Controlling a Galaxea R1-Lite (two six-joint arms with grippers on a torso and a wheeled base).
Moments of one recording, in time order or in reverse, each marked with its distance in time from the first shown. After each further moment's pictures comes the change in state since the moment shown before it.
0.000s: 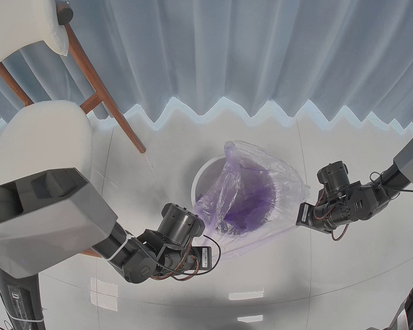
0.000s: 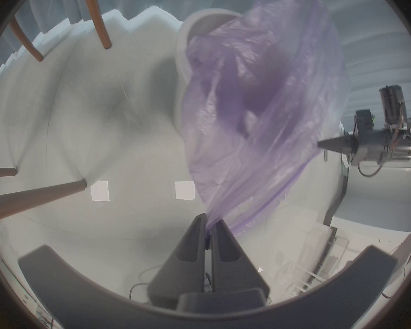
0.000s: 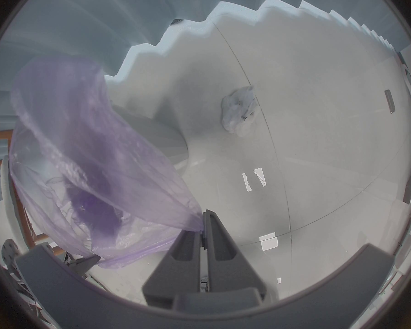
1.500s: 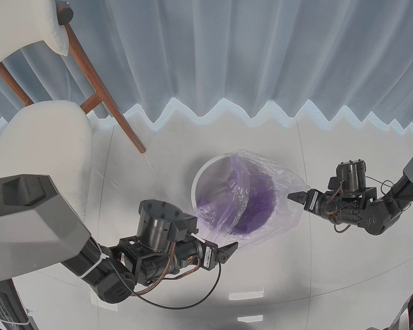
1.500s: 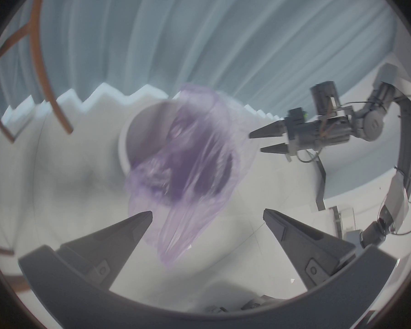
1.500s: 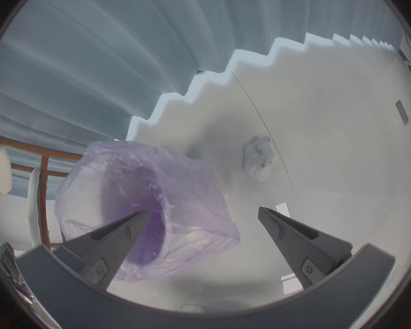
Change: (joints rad) left arm -0.041 -0.131 0.227 -0.478 -0.036 0.317; right arm -0.028 -0.070 0.207 -0.471 0.029 -0.012
